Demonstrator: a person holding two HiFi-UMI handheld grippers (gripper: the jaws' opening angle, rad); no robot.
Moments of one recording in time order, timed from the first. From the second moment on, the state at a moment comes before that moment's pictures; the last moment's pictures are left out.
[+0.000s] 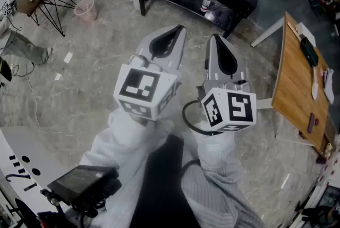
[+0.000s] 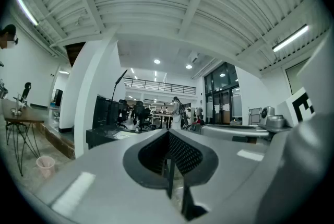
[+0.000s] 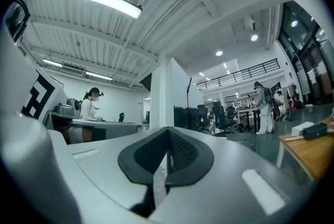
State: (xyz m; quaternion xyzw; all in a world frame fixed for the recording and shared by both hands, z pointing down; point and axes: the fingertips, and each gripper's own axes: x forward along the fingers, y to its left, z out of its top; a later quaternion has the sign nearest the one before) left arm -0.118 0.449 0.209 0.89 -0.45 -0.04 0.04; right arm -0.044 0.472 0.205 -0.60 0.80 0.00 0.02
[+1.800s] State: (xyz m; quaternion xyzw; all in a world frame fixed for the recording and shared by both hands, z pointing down) left arm -0.046 0.025 0.252 0.88 -0.47 -0.01 0.09; right arm 0.046 0.051 0.249 -0.60 0.80 -0.04 -0.01
